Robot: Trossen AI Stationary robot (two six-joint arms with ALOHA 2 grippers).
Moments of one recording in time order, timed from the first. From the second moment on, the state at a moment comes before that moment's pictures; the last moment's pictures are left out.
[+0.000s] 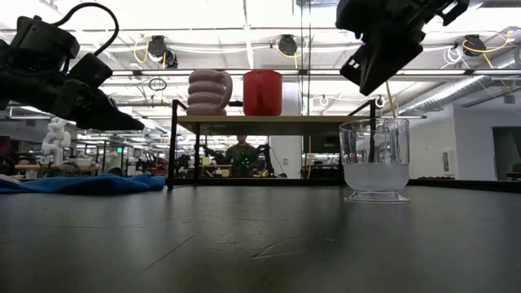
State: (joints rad) left arm 0.43 0.43 0.01 0.13 0.17 0.14; right arm 0.05 1.34 0.95 -0.60 -0.23 0.00
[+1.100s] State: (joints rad) left arm 0.42 0.43 0.01 0.13 0.17 0.13; right arm 0.05 1.34 0.88 -0.55 -0.19 0.07
